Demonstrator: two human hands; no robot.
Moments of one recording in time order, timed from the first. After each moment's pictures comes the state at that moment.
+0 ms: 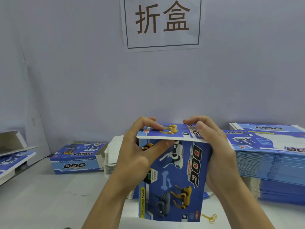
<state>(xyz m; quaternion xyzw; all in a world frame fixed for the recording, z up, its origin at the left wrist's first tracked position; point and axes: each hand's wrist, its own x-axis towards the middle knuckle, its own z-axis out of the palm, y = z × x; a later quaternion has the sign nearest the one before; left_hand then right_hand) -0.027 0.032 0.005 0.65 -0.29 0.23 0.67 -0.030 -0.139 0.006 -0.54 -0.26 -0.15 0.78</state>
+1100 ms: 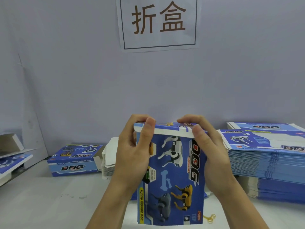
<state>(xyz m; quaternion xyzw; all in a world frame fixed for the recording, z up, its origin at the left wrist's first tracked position) -0.030 0.020 0.009 0.62 -0.23 0.27 0.70 -0.034 -0.138 0.005 -0.58 -0.28 -0.22 0.73</state>
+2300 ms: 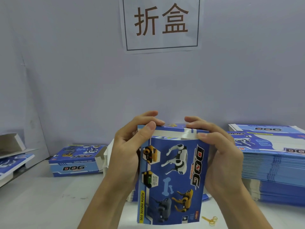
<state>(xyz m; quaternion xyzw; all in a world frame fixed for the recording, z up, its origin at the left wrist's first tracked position) -0.038 0.032 0.021 0.54 -0.28 0.17 0.78 -0.041 -0.134 0.013 -0.48 -0.23 -0.17 0.83</state>
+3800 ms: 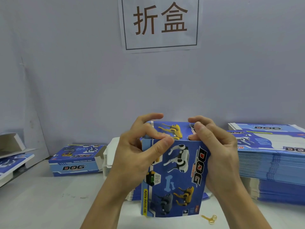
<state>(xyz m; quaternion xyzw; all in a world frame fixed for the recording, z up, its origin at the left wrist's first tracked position) -0.036 0.032 0.012 0.64 -0.34 0.24 0.65 -0.031 -0.137 0.005 -0.52 -0.22 -0.26 0.78</state>
